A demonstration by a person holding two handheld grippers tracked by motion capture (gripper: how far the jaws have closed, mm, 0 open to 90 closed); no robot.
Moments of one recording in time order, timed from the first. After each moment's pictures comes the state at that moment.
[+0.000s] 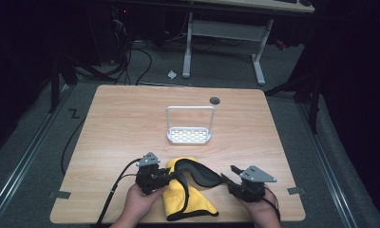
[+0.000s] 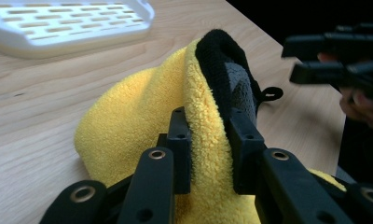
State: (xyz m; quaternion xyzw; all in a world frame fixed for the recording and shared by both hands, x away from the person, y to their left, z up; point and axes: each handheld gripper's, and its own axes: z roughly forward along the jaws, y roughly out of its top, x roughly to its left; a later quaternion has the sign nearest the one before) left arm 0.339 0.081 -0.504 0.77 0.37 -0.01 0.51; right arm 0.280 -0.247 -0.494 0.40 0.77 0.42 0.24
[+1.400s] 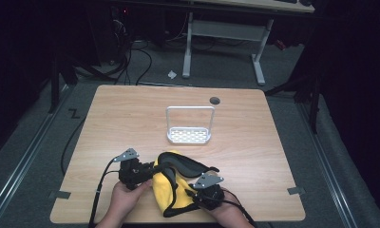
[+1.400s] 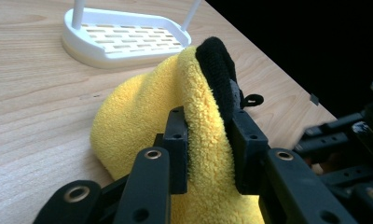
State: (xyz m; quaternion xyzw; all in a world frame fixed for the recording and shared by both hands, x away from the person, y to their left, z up) left arm 0.353 0.127 -0.506 0.73 0.40 -0.02 0.55; right arm 0.286 -0.151 -0.526 0.31 0.87 0.35 0.14
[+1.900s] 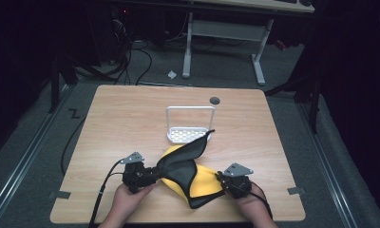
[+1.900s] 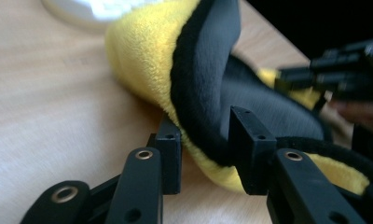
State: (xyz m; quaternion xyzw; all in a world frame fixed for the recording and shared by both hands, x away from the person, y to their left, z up) left arm 0.349 0.114 -0.527 0.77 0.39 -0.04 0.50; right arm 0.306 -0.235 -0.517 0.40 0.83 0.32 0.23
